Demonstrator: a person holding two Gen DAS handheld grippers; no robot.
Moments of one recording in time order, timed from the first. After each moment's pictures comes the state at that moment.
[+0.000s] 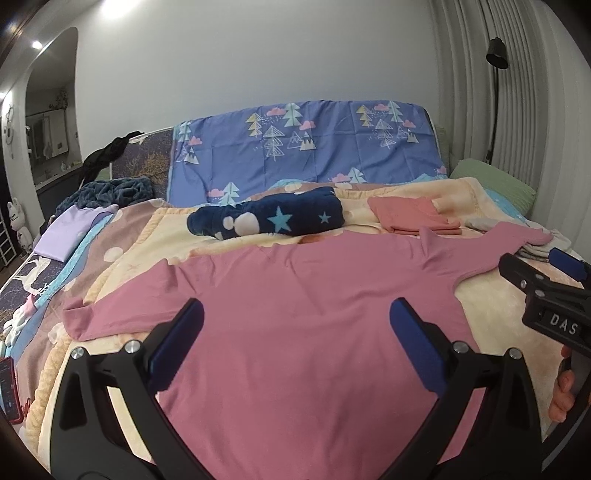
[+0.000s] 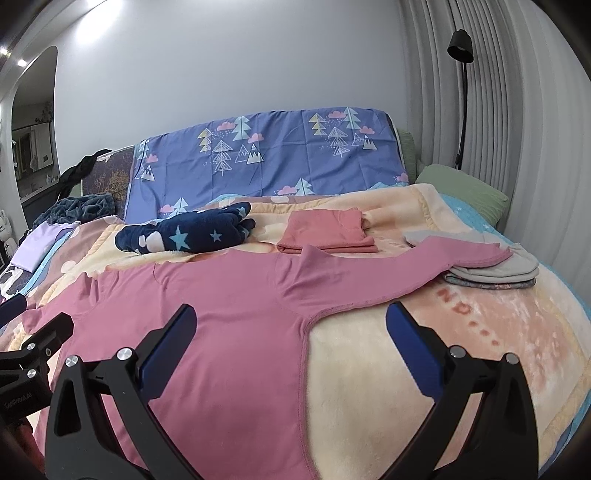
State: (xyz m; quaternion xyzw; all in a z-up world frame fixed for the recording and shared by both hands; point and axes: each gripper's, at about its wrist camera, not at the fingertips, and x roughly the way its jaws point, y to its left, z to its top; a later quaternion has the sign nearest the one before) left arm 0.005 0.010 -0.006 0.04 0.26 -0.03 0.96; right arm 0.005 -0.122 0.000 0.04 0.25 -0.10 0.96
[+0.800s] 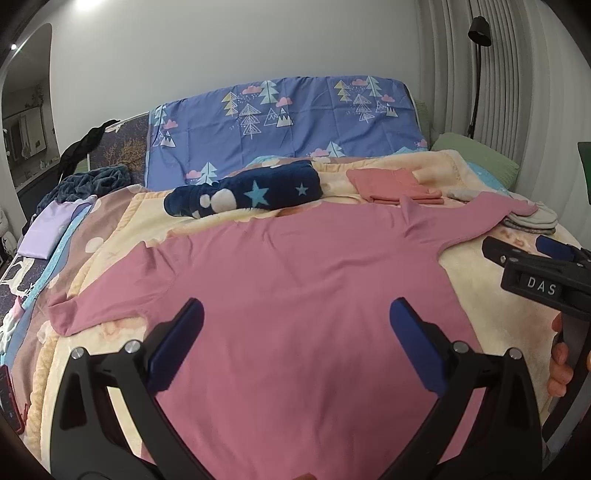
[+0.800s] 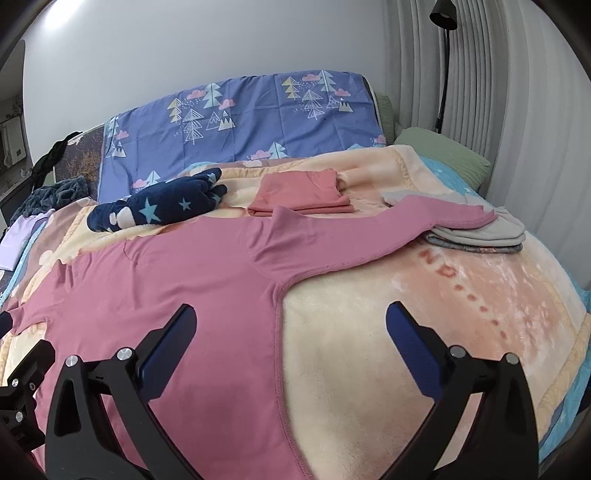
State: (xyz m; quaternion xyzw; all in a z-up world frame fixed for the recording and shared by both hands) left arm 0.004 0.005 -0.023 0.05 0.30 -0.06 0.95; right arm 0.015 -0.136 -0.018 0.06 0.32 -0.15 0.93
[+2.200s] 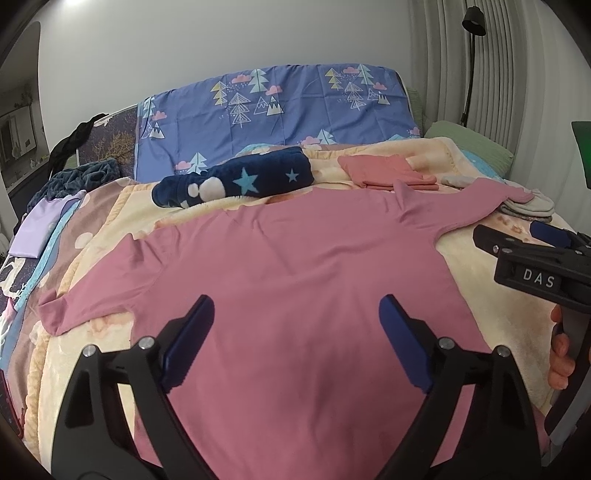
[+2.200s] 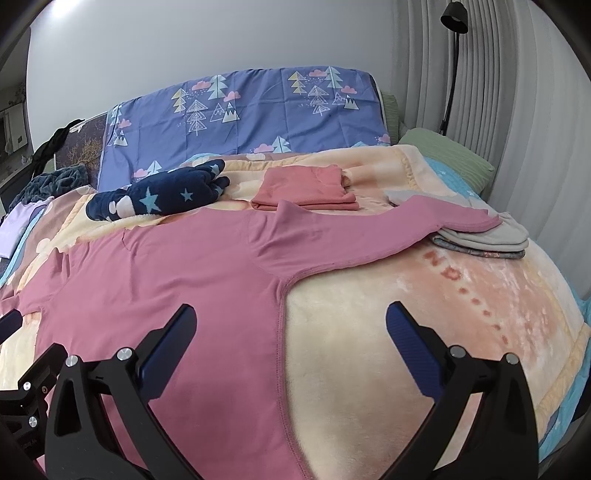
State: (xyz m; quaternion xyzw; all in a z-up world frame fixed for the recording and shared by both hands) left arm 0.011 0.002 -0.035 0.05 0.32 -0.08 0.94; right arm 0.025 -0.129 -0.025 0.04 0.34 -0.14 0.93
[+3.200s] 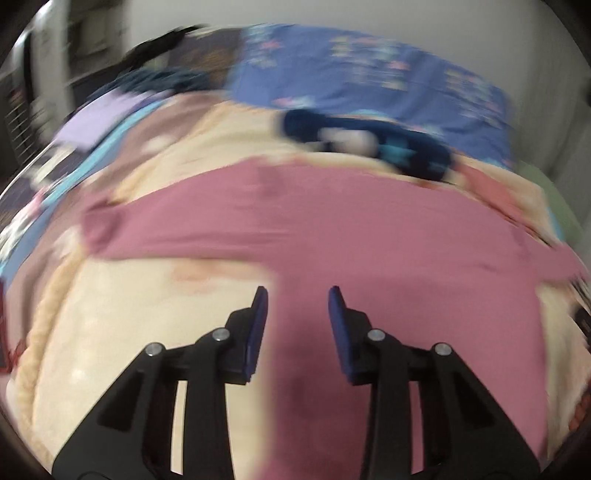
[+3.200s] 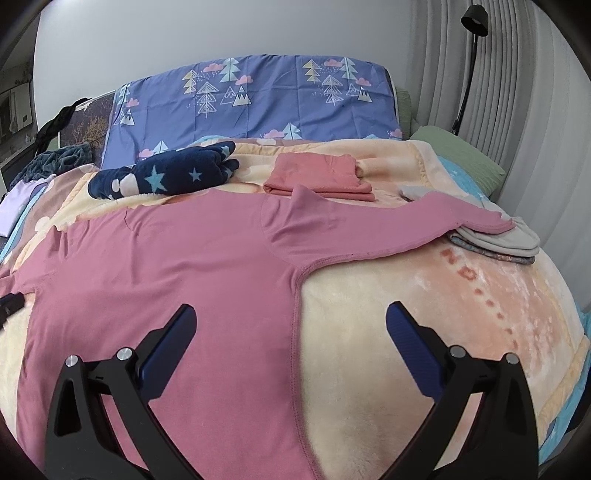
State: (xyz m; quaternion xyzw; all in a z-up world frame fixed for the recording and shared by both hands) left arm 0.062 0.200 -0.072 -0.10 0.41 0.10 0.90; right arm 0.041 -0.114 -0.040 0.01 0.36 -0.13 0.92
